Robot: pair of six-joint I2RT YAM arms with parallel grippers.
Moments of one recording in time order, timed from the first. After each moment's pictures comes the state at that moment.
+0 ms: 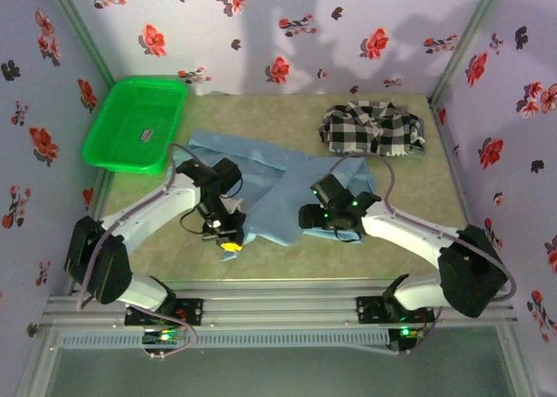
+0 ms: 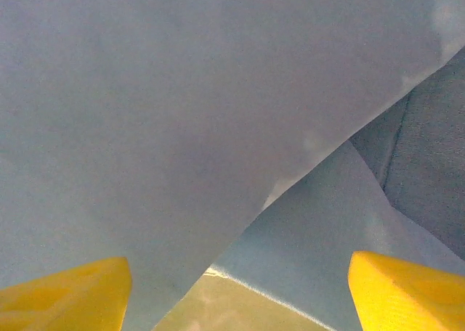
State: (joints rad) left arm -0.66 1.48 1.15 -1.34 0.51 -0.51; right arm 0.74 1.34 0.79 -0.54 0.01 0.67
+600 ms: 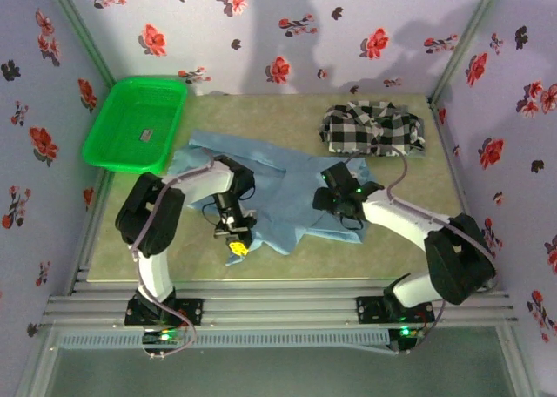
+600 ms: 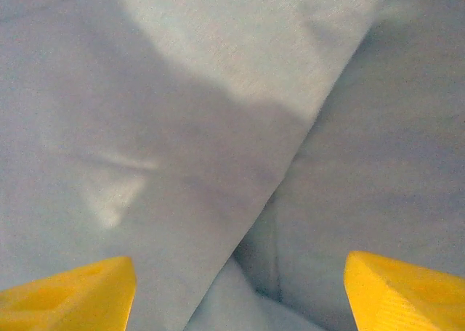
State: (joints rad) left arm -0.64 1.89 1.24 -1.38 0.56 -0.29; right arm 0.57 1.44 0.82 -0.49 0.13 0.76
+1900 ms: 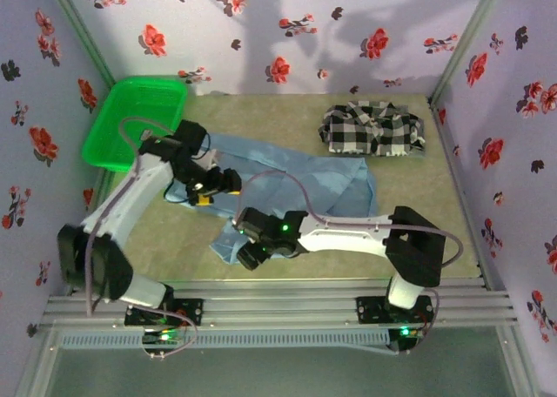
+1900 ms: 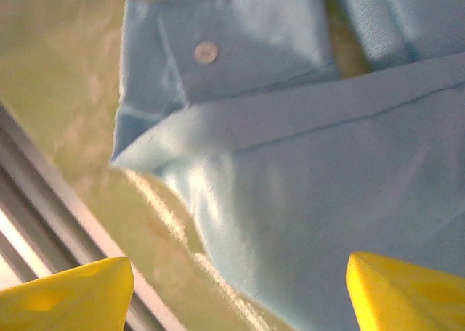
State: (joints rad) left arm -0.37 1.41 1.32 -1.18 0.40 -0.48; right arm 1.26 1.70 1.14 -0.56 0.06 0.34
